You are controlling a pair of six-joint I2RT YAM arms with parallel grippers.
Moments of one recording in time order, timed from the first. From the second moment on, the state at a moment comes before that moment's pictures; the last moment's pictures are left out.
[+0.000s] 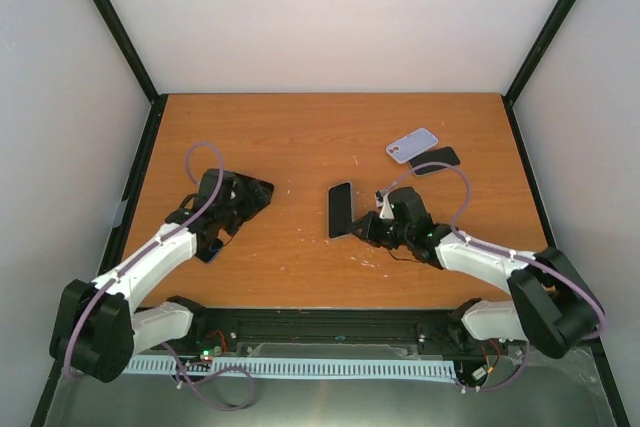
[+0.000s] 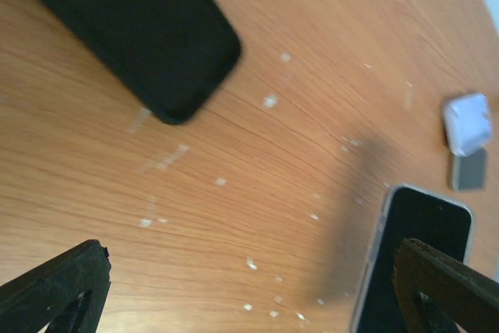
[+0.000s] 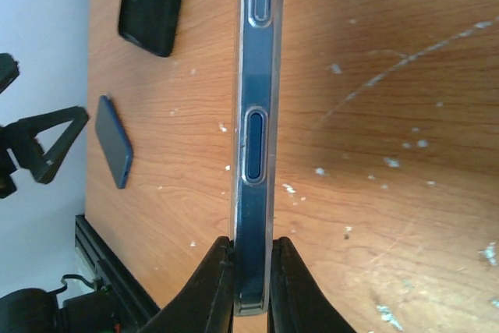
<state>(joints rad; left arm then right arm) -0.37 1.12 0.63 -0.28 0.15 -0.97 0.61 1.25 0.50 0.09 -0.41 0.90</state>
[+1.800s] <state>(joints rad) 0.09 1.42 0.67 -0.68 -0.19 -1.01 0.52 1.13 0.47 -0.05 -0.35 0.81</state>
